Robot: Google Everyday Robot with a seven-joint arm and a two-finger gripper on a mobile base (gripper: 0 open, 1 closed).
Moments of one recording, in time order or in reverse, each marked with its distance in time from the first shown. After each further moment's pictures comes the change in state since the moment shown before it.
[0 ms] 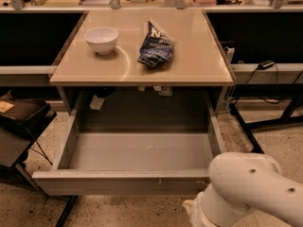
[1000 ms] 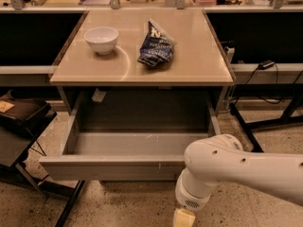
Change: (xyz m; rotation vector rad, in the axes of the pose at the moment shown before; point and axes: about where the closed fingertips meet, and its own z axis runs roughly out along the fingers) arm -0.012 -0.100 0.032 0.127 0.072 0.134
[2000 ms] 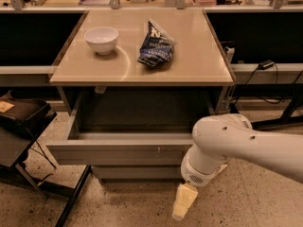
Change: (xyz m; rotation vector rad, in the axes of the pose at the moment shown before) arm -0.004 -0.051 -0.039 0.061 -0.041 0.091
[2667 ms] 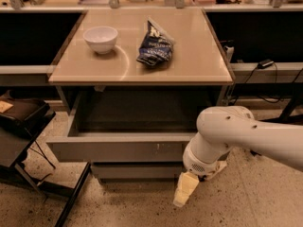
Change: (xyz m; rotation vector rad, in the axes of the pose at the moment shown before) arm -0.005 -0.036 -0.007 0.029 -0.038 -0.012
